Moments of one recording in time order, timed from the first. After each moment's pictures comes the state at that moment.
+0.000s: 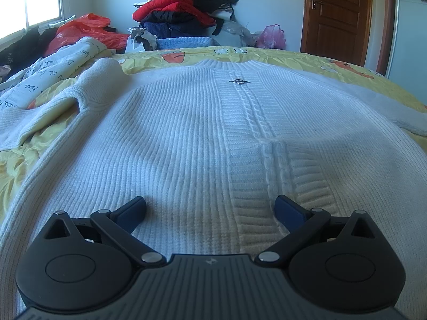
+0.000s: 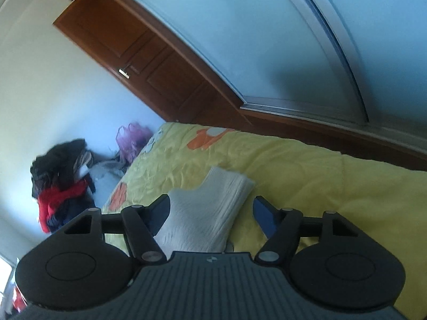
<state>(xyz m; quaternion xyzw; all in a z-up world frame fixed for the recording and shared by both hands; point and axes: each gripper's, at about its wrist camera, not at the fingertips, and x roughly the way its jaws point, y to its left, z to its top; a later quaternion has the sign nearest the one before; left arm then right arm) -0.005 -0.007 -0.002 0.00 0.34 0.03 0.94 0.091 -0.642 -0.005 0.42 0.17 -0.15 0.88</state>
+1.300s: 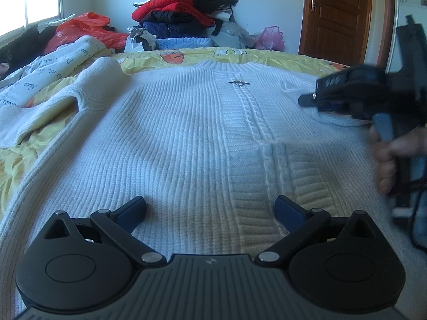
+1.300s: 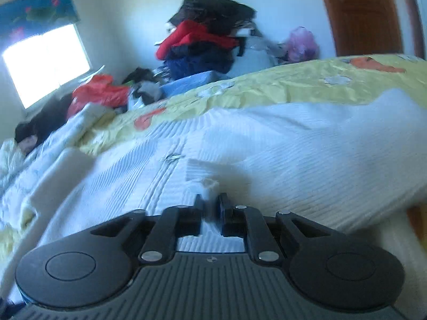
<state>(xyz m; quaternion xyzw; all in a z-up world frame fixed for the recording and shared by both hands) -0.002 -0.008 -0.002 0.00 0.35 0.03 0.94 0.132 -0.206 0.008 0.14 0.30 0.18 0.93</state>
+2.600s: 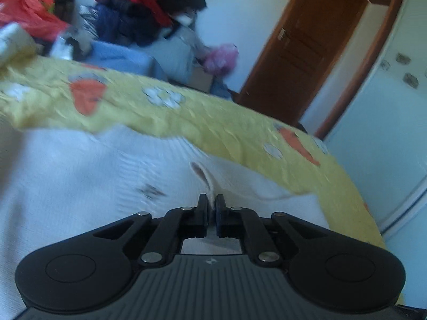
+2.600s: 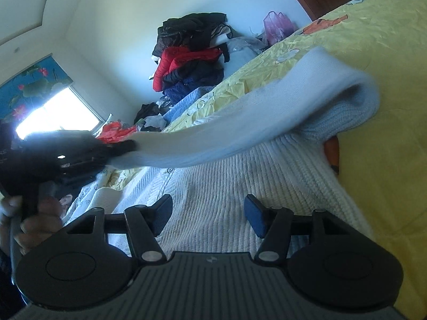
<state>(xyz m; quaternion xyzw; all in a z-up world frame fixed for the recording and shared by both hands) 0.179 0.000 0.086 -0.17 0.34 -0.11 0.92 0.084 -0.295 -0.017 0.31 0.28 0.20 0.89</state>
